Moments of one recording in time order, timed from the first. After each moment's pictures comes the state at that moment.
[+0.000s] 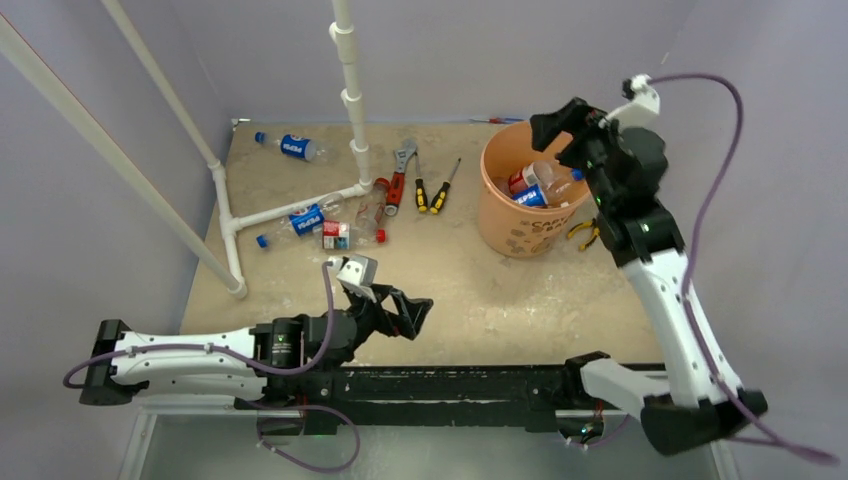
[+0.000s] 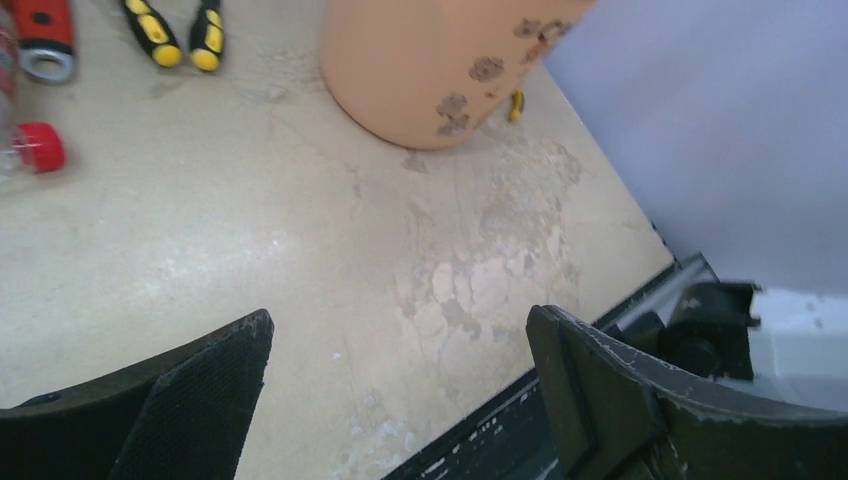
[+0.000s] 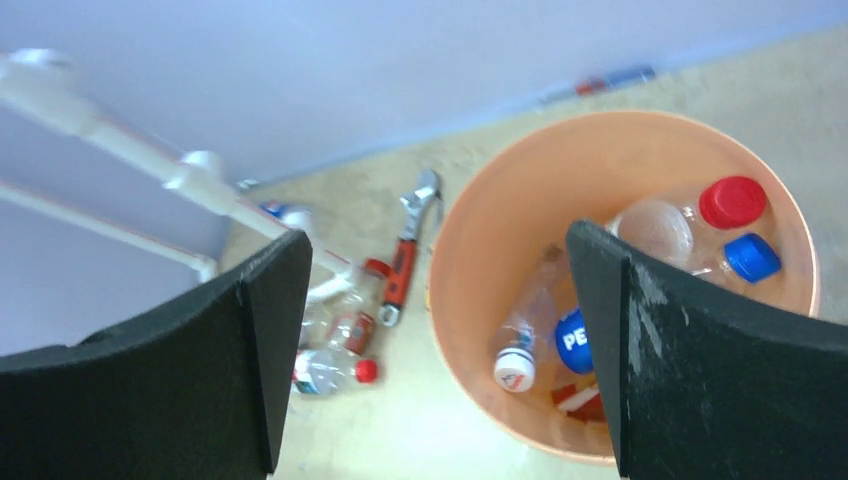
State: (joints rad) left arm -1.45 0.73 0.52 -0.02 -0.74 -0.65; right arm 0.25 1.17 1.38 -0.30 0.17 0.48
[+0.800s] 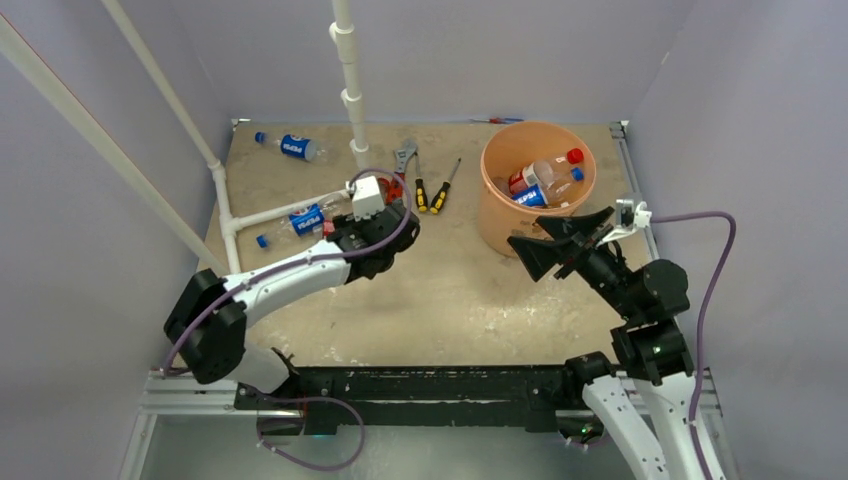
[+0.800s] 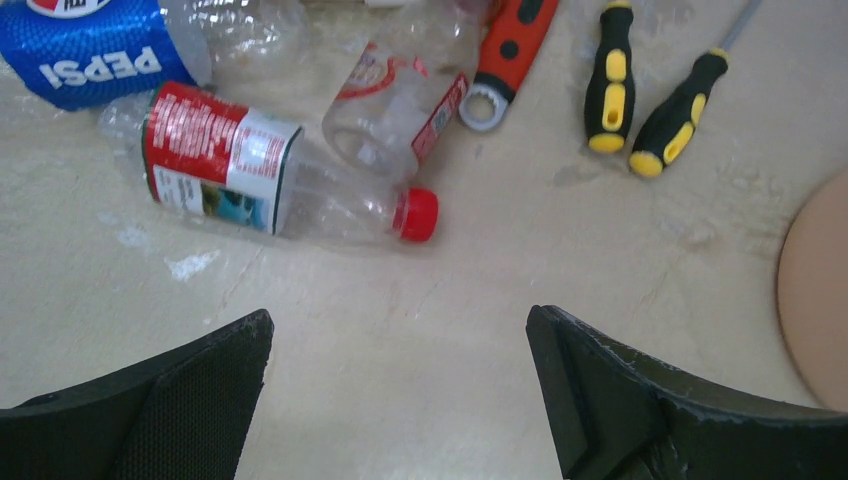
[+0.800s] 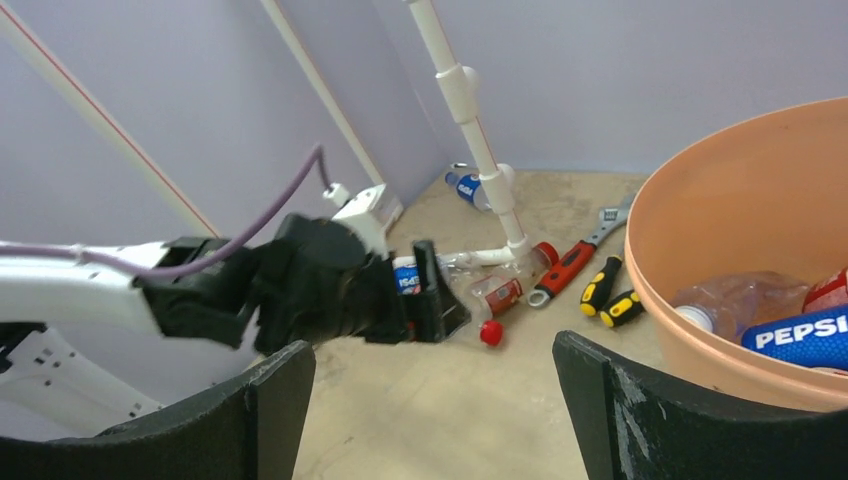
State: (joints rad) left arm -0.84 1.43 0.99 -0.45 -0.80 -0.88; right arm 0.25 0.46 0.77 -0.15 -0.44 0.49
